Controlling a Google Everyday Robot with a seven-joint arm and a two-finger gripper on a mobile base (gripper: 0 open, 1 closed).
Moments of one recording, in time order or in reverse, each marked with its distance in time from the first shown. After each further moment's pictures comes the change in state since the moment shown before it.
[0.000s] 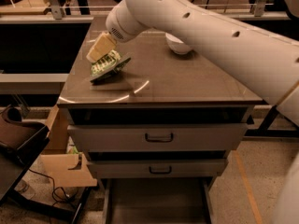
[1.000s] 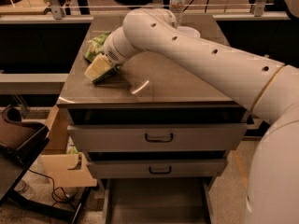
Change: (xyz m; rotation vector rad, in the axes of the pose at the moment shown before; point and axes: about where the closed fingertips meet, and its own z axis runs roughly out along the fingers) arm 0.034 0.041 0.068 -0.127 -0.014 0.067
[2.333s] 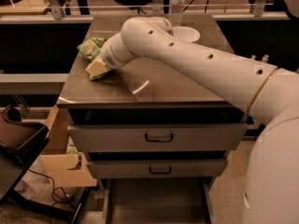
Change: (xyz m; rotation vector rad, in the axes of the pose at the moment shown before) arm 0.007 0.012 0.017 -0.022 -0.015 0.010
